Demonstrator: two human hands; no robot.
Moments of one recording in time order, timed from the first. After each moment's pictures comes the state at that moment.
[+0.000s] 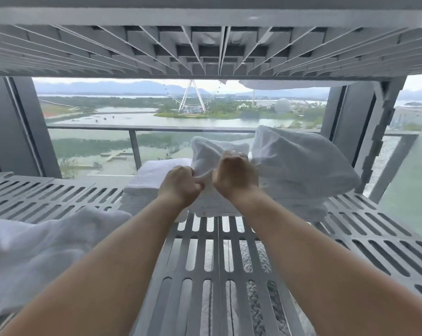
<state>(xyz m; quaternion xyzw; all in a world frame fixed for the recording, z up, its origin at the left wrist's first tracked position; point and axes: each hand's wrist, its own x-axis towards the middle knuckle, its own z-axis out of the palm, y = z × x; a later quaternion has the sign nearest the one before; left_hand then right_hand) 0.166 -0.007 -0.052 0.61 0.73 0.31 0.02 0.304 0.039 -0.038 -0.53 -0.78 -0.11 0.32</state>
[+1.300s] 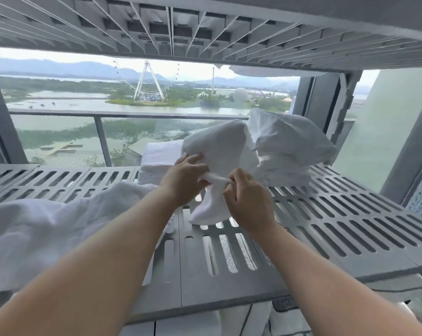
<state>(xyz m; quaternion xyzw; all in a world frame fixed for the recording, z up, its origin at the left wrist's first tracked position) 0.099 -0.065 -0.088 0.80 0.53 0.27 -0.06 0.288 -0.099 -0.118 -0.50 -0.74 -0.11 0.43</state>
